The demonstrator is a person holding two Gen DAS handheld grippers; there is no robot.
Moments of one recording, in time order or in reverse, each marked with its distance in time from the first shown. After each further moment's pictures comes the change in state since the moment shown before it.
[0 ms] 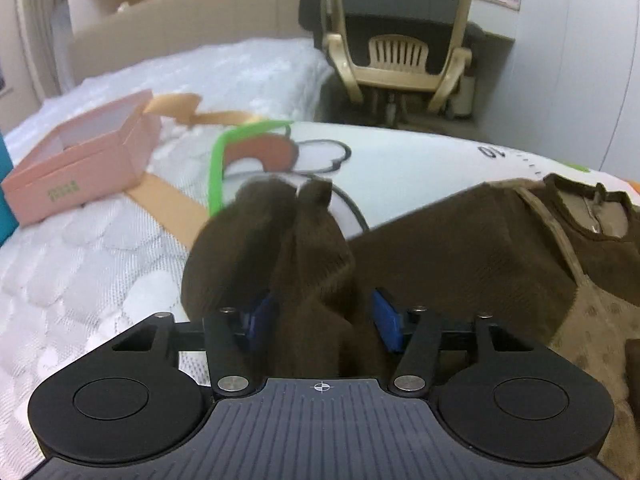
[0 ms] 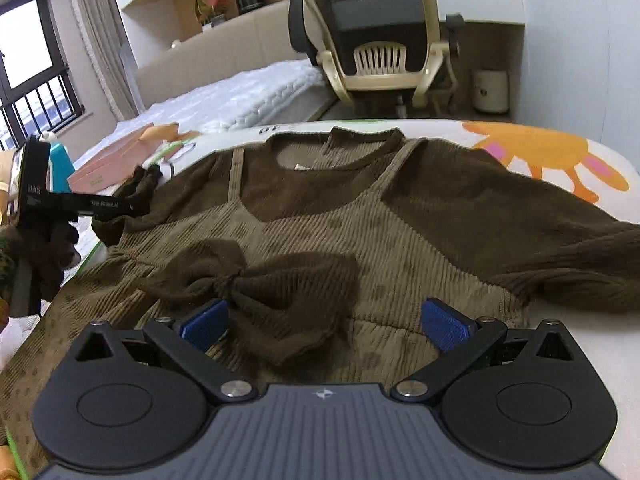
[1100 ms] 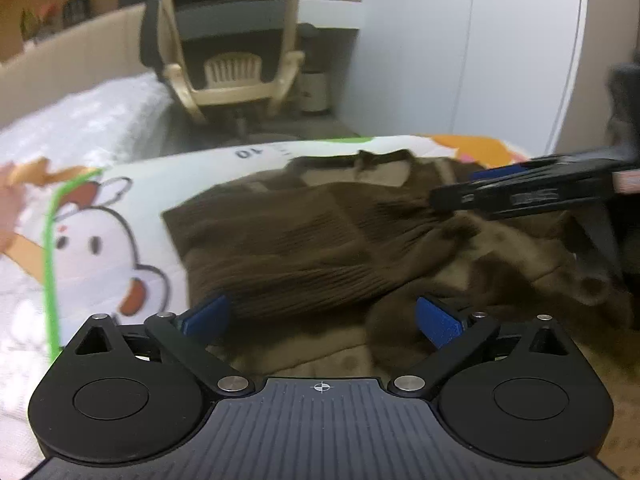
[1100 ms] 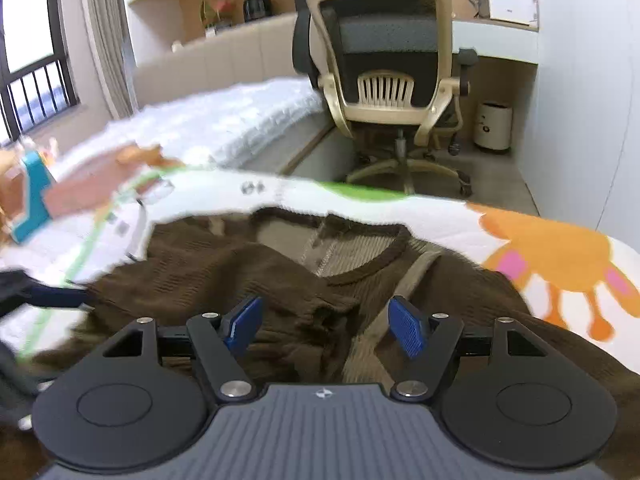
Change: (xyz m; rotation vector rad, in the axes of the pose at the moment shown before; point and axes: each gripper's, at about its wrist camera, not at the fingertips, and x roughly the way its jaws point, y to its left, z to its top) left arm -0.080 -0.120 -0.027 0.232 -0.029 -0.326; right arm 0.072 0.014 0.080 -0.101 0.000 -0.076
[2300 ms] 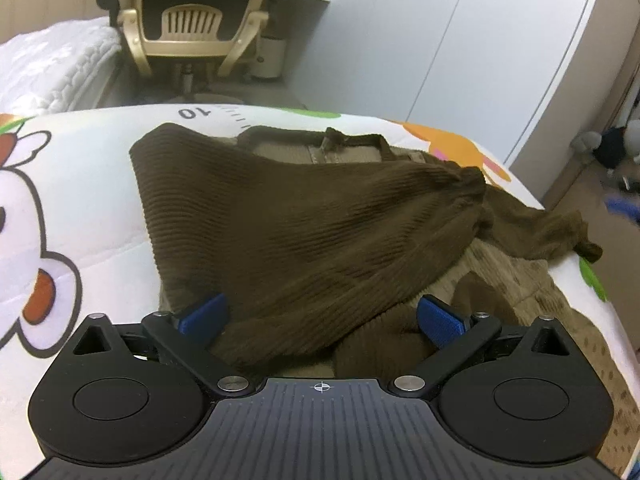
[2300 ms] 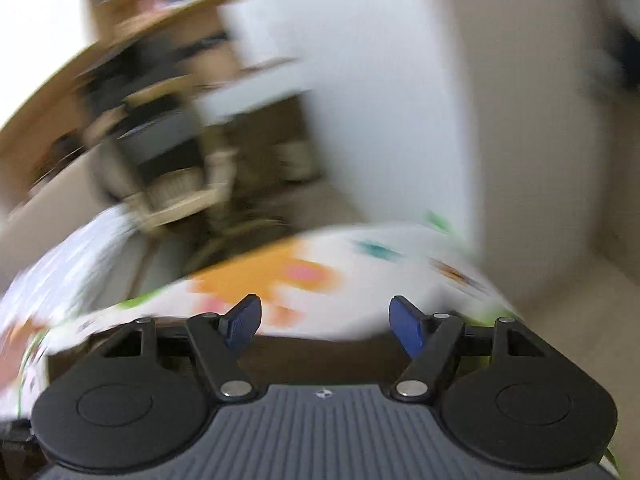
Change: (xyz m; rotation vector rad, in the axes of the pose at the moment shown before) left arm 0.059 0.021 0.011 -0.111 0.098 -0.256; right arm -0.203 -0.186 -0.077 0.622 -0.208 -0.399
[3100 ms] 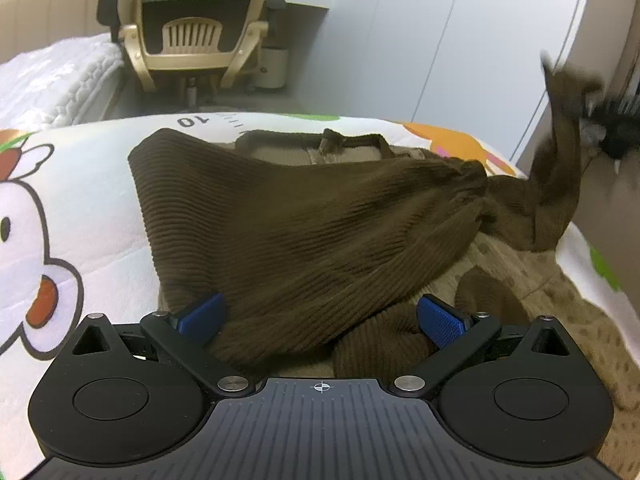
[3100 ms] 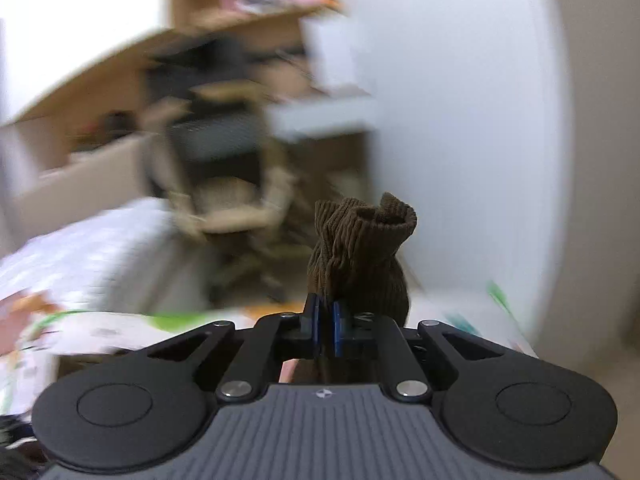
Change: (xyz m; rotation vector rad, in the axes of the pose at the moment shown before) left arm 0.001 -0.004 -0.001 0.011 -0.023 0.026; right arm 0.030 0.182 0.014 -0.411 -0.191 0.233
